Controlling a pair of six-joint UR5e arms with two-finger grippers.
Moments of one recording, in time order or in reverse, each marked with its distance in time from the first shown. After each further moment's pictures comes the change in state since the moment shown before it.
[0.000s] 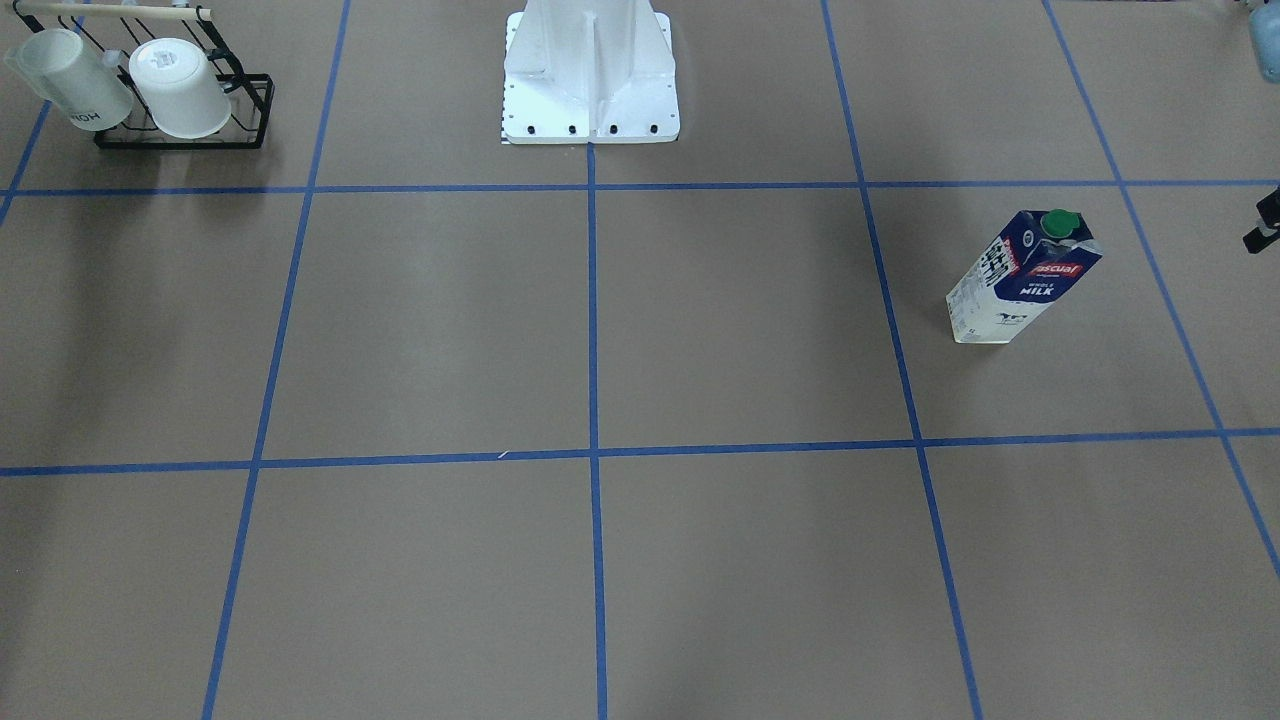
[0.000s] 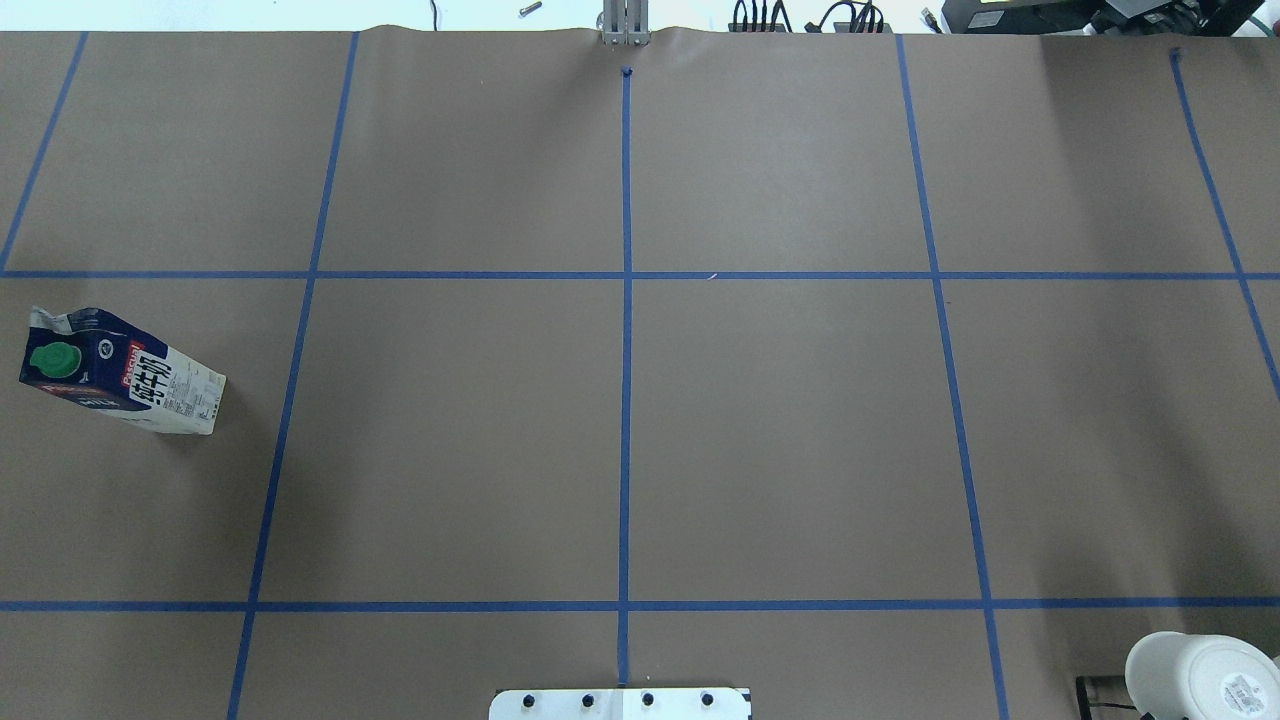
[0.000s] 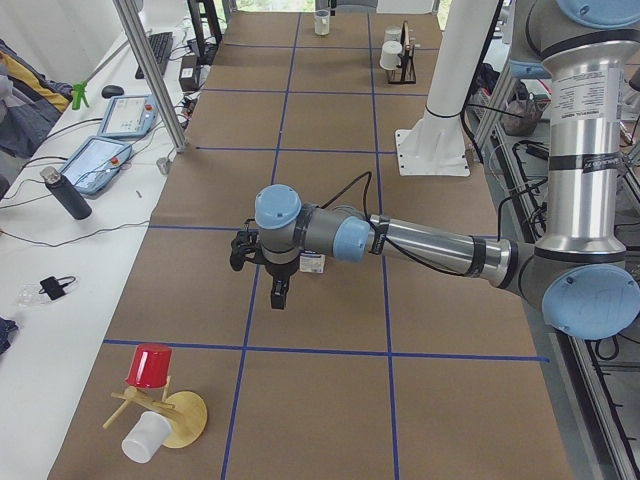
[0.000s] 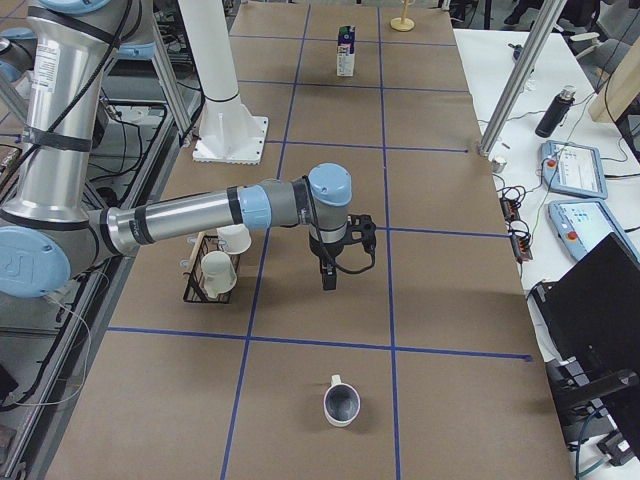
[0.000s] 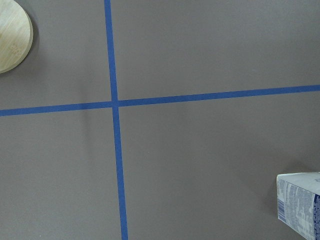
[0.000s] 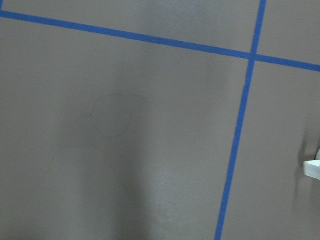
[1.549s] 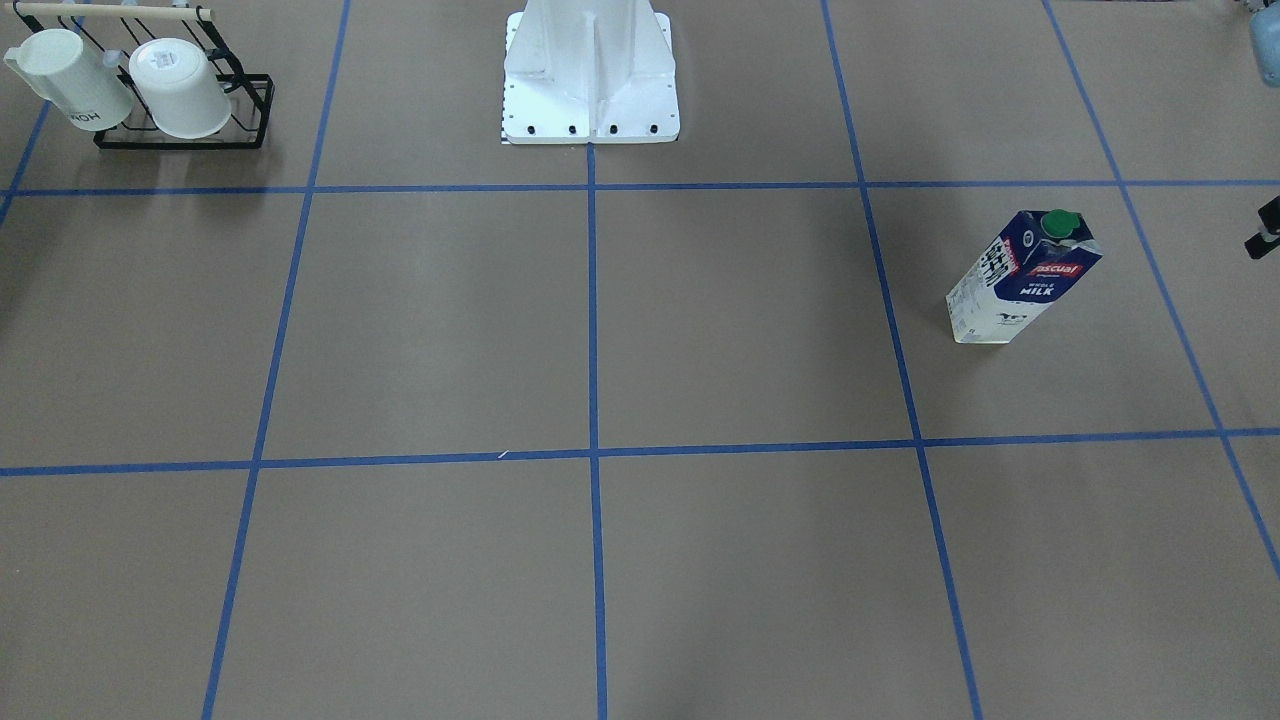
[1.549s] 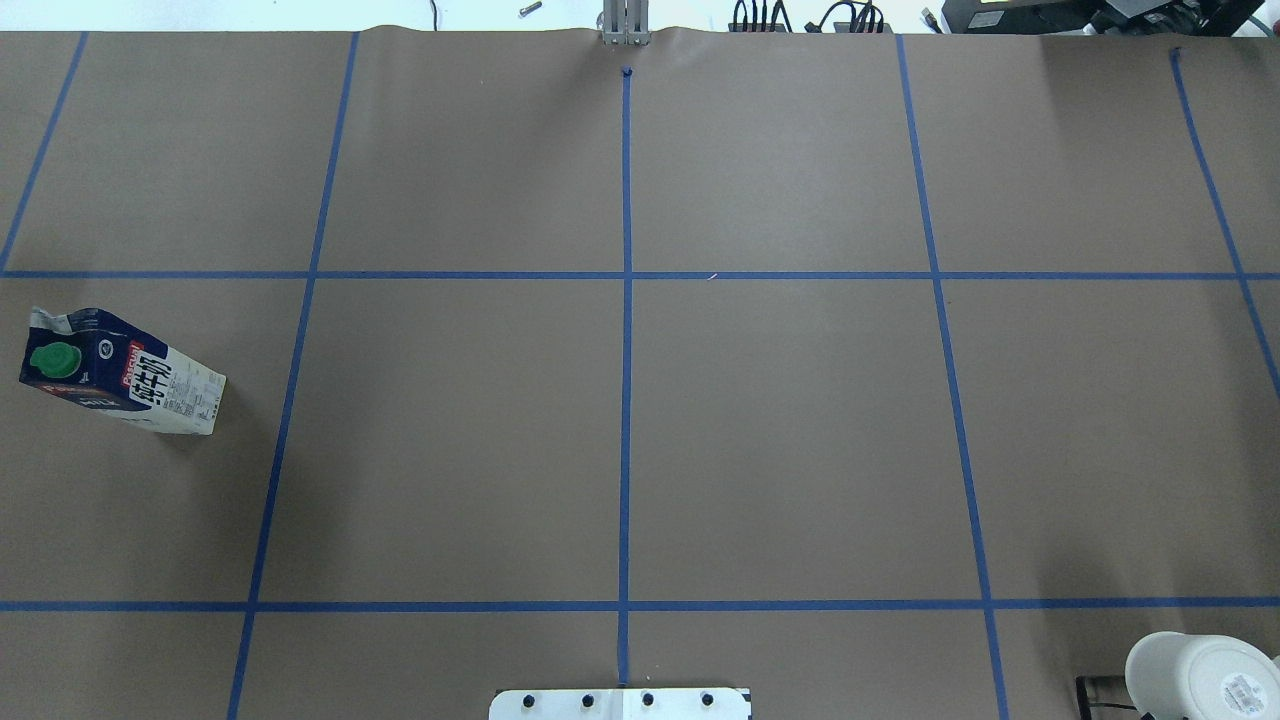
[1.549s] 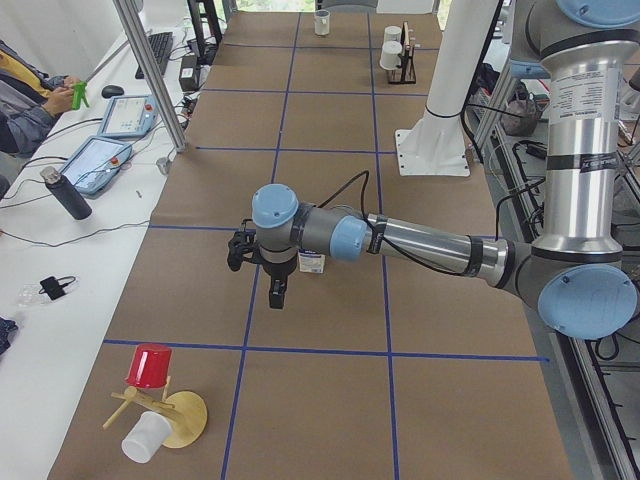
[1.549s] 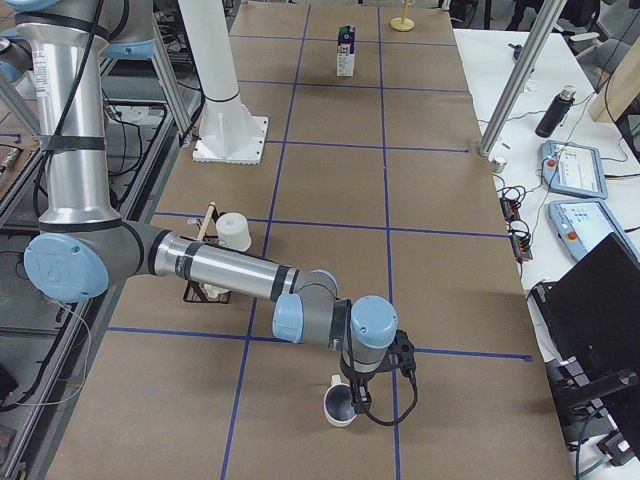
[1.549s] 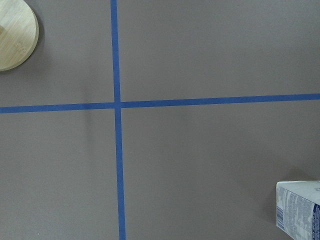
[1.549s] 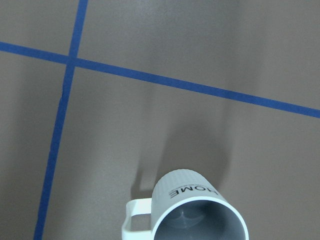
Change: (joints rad) left arm 0.002 -0.012 0.011 0.003 0.006 -0.017; right arm 0.224 0.246 -0.670 0.203 -0.057 -0.336
